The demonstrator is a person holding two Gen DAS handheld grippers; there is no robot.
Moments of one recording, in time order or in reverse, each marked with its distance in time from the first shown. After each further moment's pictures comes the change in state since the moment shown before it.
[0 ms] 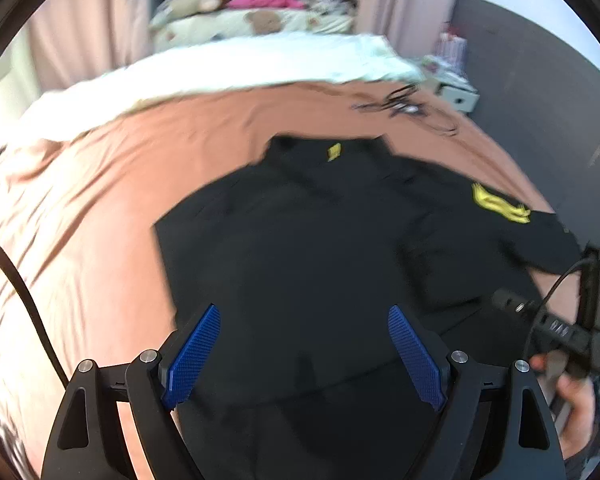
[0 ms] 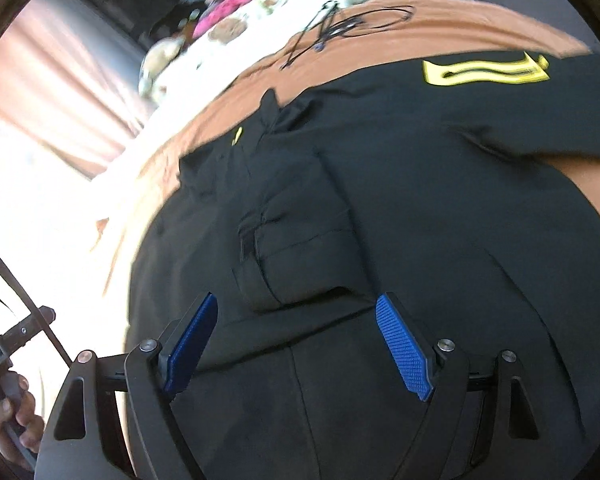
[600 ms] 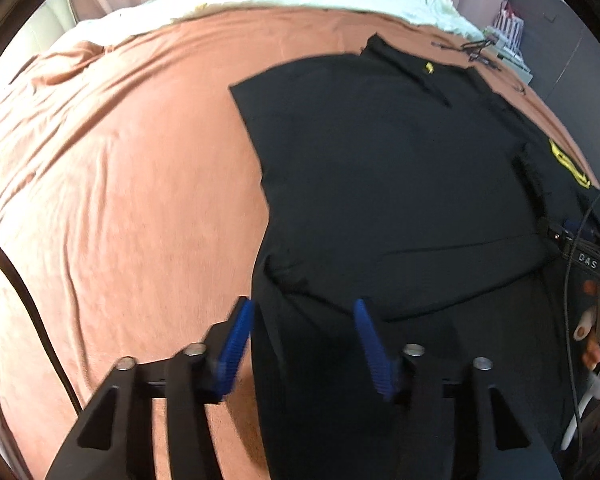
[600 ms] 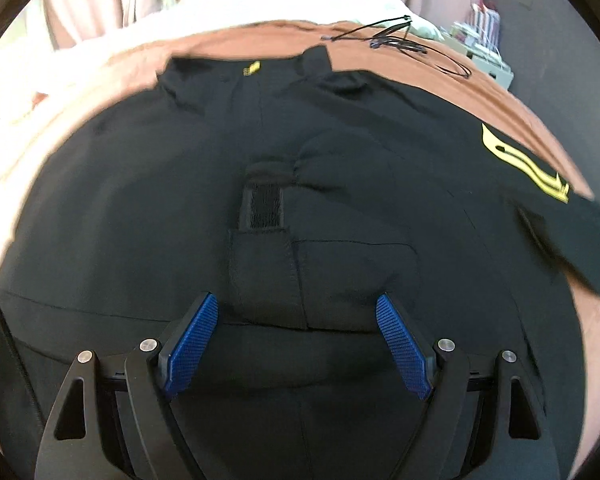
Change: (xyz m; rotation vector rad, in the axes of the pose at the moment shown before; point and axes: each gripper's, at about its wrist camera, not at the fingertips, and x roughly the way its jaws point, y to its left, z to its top) left arm 0.065 0.090 -0.093 -0.100 0.159 0.085; right arm 0.091 0.087 -0.022 -0.434 0.046 -0.421
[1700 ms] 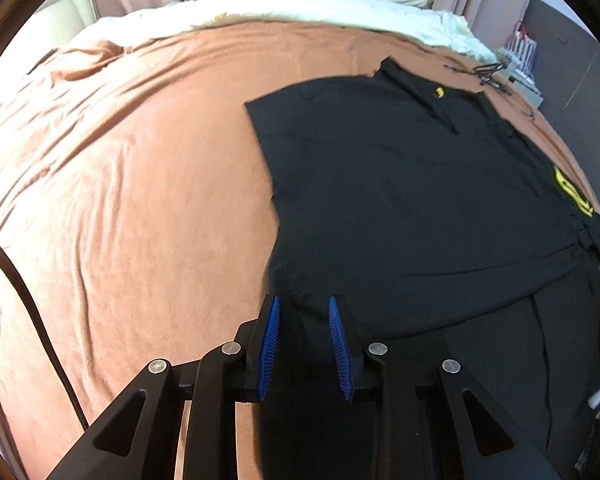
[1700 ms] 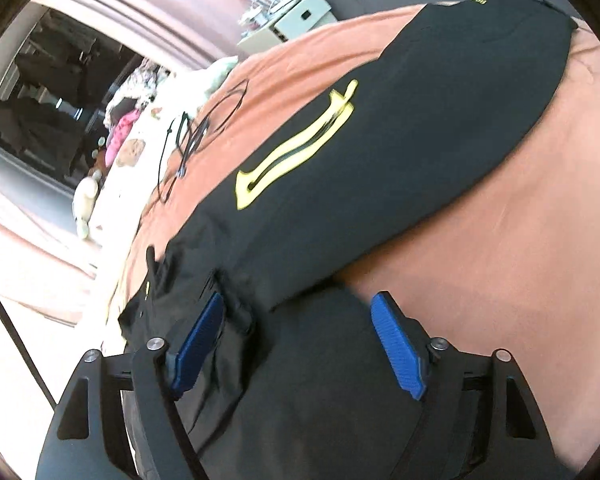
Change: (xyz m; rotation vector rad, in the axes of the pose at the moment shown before) left arm -0.021 -0.006 0.011 -0.060 -0.067 0.006; right arm -0.002 -0.326 -0.068 0.941 -0.179 0.296
